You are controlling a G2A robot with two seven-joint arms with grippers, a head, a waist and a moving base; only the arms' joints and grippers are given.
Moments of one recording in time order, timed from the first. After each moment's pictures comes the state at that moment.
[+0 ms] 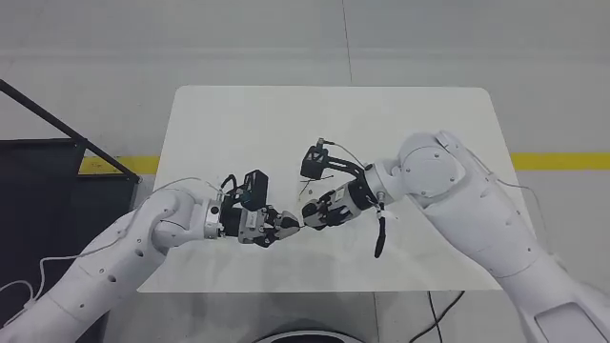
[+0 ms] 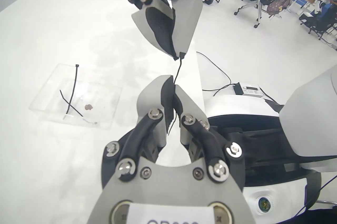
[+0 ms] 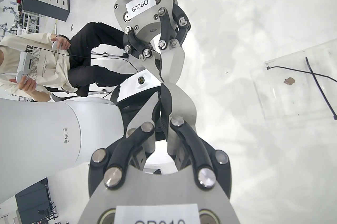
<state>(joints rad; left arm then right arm) 0.95 -0.80 -0.82 -1.56 0.71 -1.01 -0.14 -0.55 -1.13 0.73 -1.52 0.01 -0.35 1.36</state>
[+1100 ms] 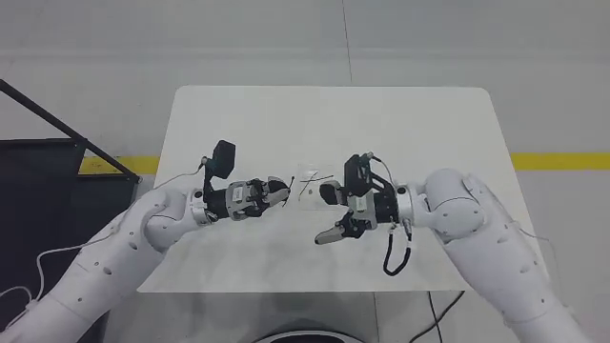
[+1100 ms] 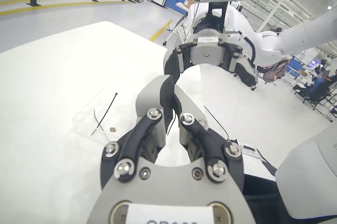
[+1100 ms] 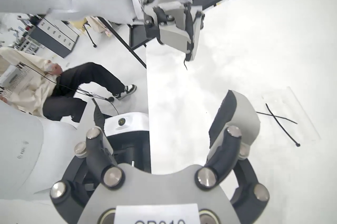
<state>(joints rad) 0.97 -0.82 -0.86 -1.47 0.51 -0.97 0.05 -0.88 -1.06 0.97 -1.61 -0.23 -0.79 0.94</state>
